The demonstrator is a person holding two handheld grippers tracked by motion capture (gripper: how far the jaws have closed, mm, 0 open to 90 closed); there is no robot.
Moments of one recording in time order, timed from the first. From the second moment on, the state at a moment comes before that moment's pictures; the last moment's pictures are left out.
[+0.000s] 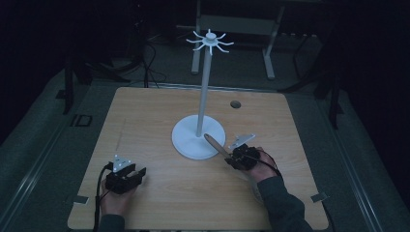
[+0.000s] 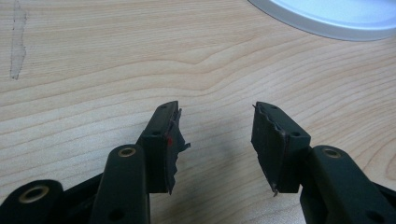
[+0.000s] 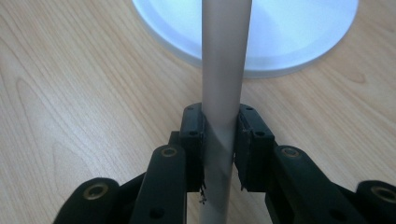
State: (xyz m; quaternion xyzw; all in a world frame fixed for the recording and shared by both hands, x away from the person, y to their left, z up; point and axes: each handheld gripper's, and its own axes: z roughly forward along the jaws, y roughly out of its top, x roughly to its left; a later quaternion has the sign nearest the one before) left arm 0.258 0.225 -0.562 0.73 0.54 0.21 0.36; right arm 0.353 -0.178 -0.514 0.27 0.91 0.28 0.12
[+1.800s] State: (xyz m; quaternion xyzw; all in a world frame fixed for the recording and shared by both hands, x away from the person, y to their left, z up) left arm 0.257 0.224 -0.562 0.73 0.54 0.21 0.36; right arm 0.350 -0.193 -0.472 0.28 0.84 0.42 0.19
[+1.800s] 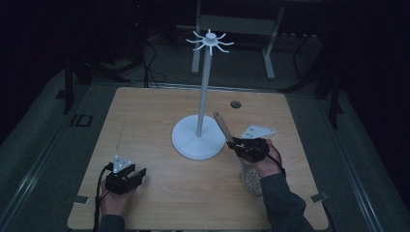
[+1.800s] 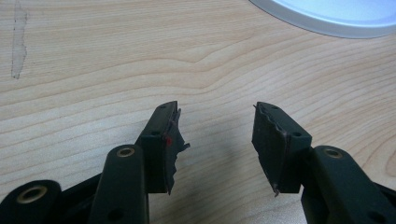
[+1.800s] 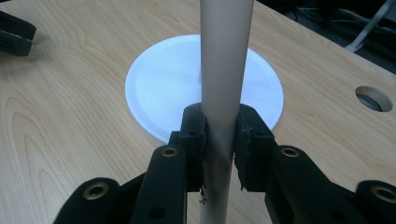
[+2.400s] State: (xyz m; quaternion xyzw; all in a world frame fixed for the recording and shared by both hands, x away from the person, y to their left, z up) left arm 0.258 0.224 -0.560 0.73 0.54 0.21 0.37; right arm 0.348 -0.194 -0.458 0.28 0.82 0.45 0.20
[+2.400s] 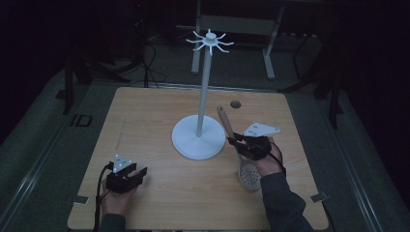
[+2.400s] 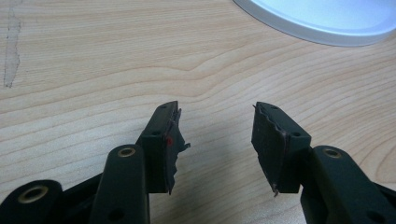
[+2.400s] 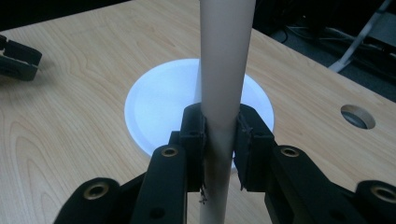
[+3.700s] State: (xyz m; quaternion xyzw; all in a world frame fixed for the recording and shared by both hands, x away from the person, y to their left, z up) left arm 0.257 0.224 -0.560 0.73 0.54 0.21 0.37; right arm 0.348 -0.183 -0.433 0.27 0.78 0.52 0.23
